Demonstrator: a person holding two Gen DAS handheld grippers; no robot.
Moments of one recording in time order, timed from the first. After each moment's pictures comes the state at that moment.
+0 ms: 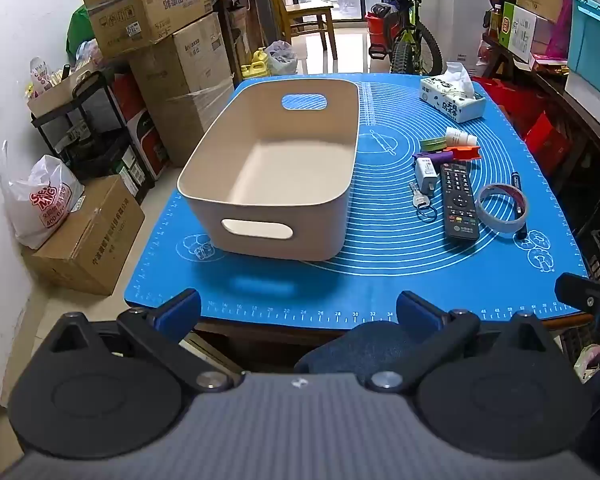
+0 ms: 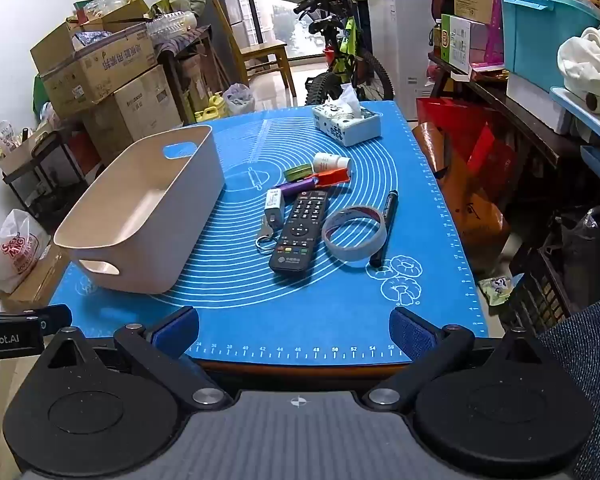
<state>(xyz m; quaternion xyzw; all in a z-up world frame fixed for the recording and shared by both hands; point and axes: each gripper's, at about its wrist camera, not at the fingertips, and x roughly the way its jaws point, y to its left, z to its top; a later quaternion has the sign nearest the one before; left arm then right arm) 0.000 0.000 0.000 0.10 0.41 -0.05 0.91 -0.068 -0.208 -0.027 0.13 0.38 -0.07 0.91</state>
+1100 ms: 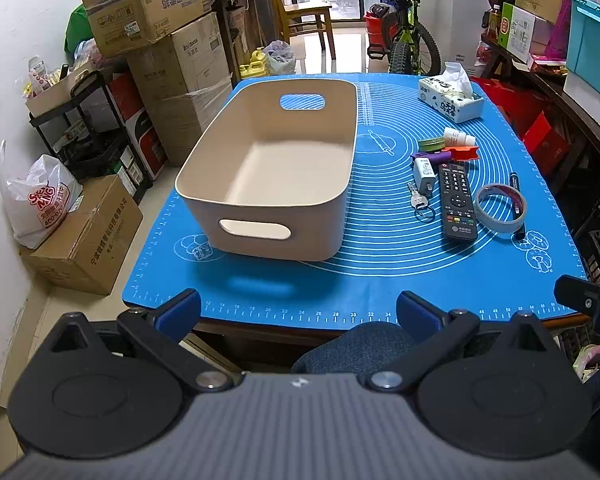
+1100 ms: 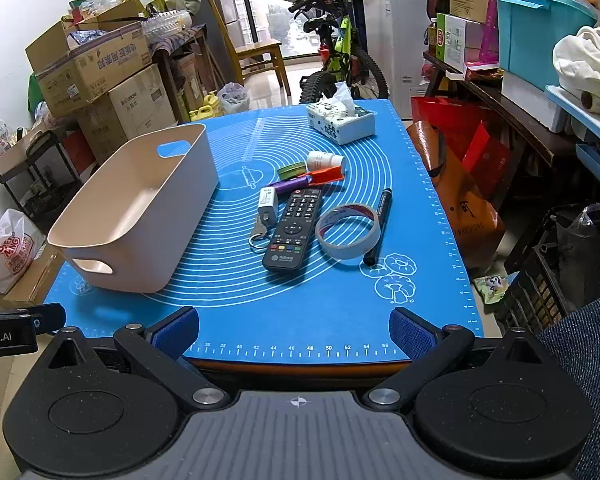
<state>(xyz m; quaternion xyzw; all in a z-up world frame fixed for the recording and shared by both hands) 0.000 -0.001 -0.004 0.10 0.41 -0.05 0.90 -0.069 -0.208 -0.026 0.13 0.38 -0.07 0.91</state>
